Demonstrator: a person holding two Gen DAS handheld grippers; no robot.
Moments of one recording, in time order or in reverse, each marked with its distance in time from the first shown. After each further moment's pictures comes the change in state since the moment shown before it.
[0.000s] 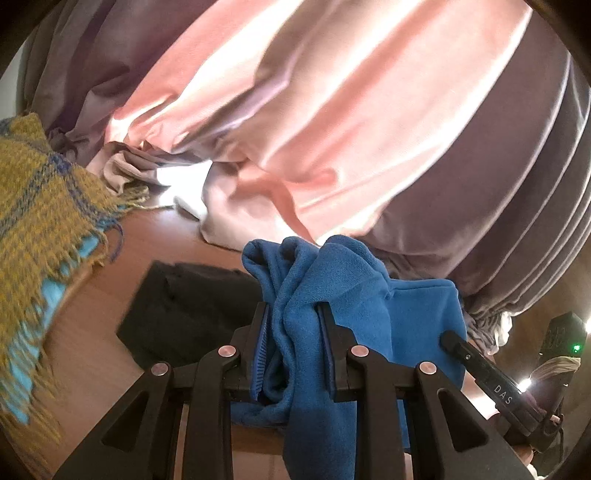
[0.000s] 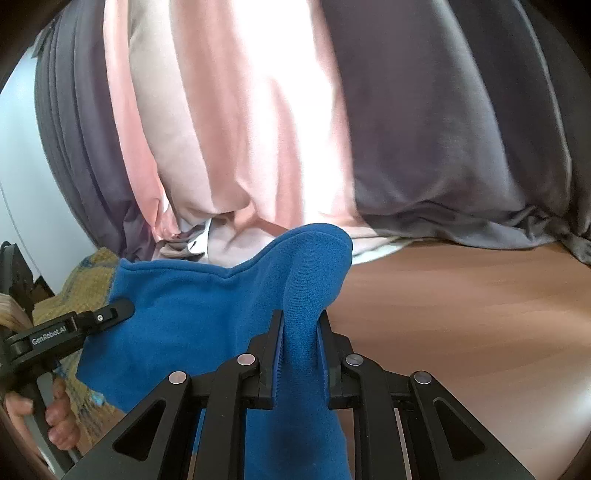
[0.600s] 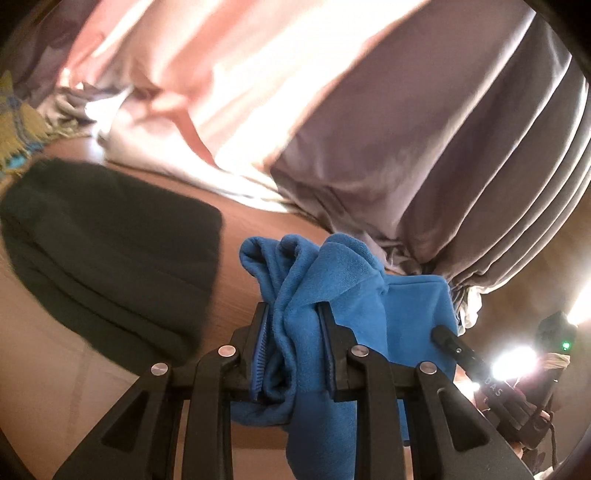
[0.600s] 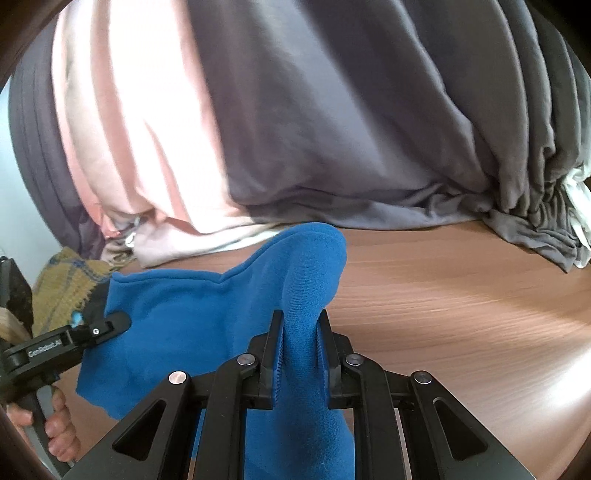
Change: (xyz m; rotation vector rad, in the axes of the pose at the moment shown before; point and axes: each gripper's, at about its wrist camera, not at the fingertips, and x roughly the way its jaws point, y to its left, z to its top) left arm 0.036 -0.144 -0.098 -0.048 0.069 -0.094; right arm -0.074 -0.175 -0.014 0.036 0.031 -0.107
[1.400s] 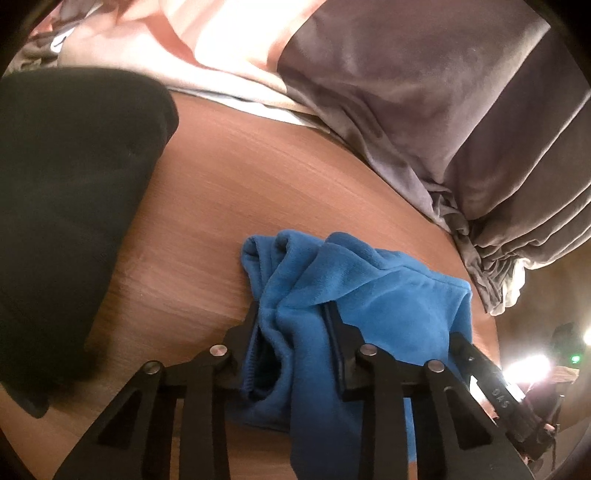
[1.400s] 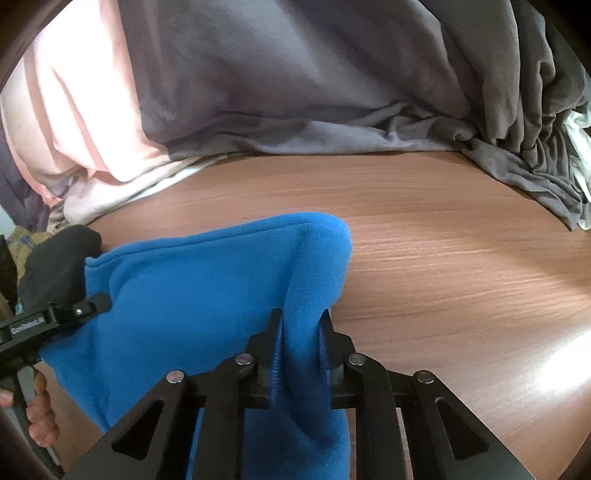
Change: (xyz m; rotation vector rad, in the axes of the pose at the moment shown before) left arm 0.161 -0.018 -0.038 -0.033 0.224 0.080; right arm 0.084 -0.093 -0.030 0.040 0.184 -0.107
